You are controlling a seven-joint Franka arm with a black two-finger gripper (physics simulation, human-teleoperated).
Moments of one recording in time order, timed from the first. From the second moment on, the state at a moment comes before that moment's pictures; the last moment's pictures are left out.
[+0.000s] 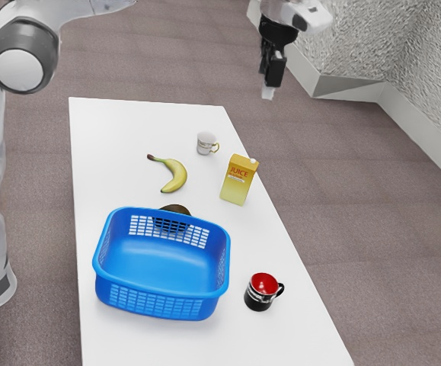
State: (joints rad) arm -0.10 0.10 0.04 -1.16 0.10 1.35 0.20
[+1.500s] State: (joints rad) arm -0.03 -0.21 0.04 -2.19 -0.10 1.98 0.07
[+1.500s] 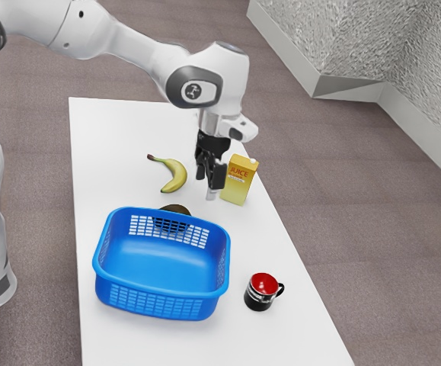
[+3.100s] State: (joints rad) arm -0.04 -0.07 -0.03 -1.75 0.07 1.77 0.08
